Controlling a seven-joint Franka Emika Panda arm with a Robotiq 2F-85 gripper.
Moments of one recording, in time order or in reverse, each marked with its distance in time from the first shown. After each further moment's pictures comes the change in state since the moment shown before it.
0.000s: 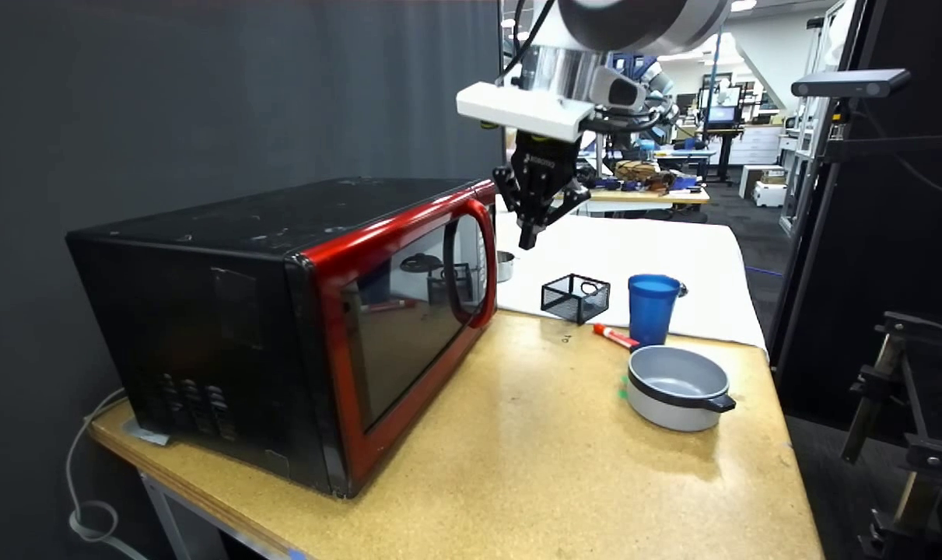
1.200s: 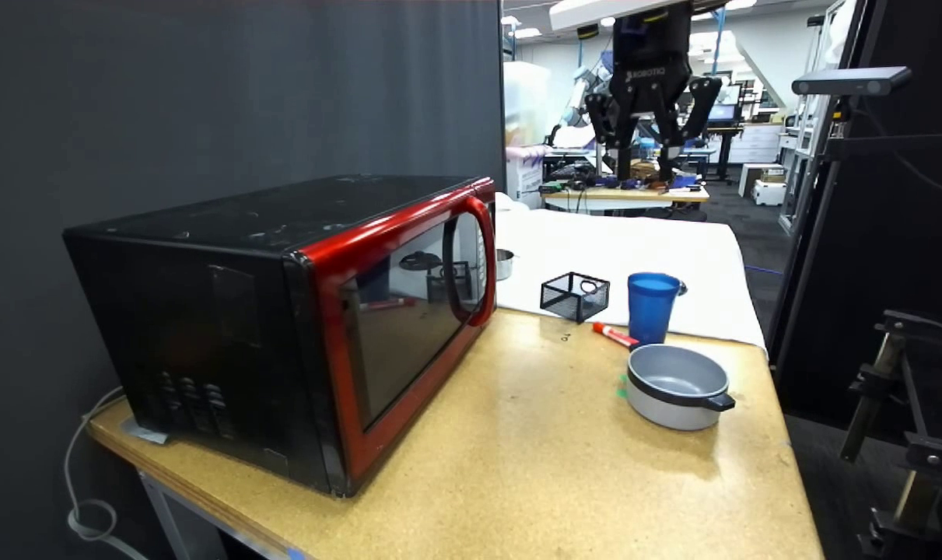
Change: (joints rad) arm -0.709 -0.472 0.616 -0.168 -0.485 -0.416 0.303
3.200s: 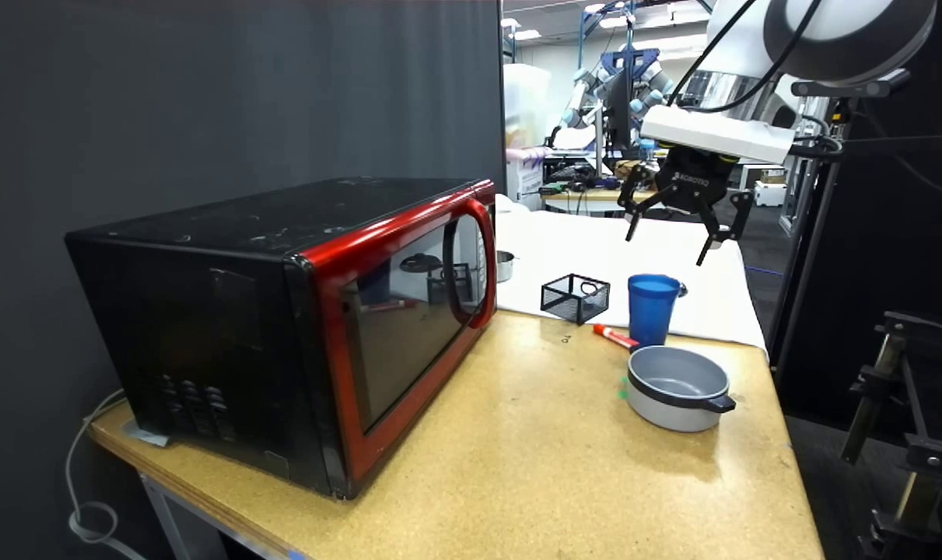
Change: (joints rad) arm -0.265 0.113 0.138 -0.358 0.234 0.747 -0.495
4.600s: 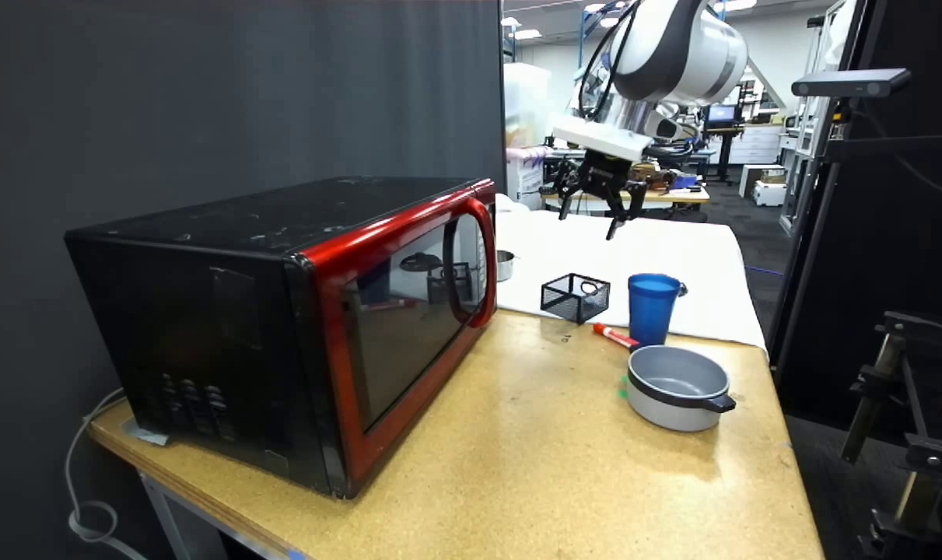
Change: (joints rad) arm -0.115 0.361 -0.049 0.527 0.108 -0.157 -0.141
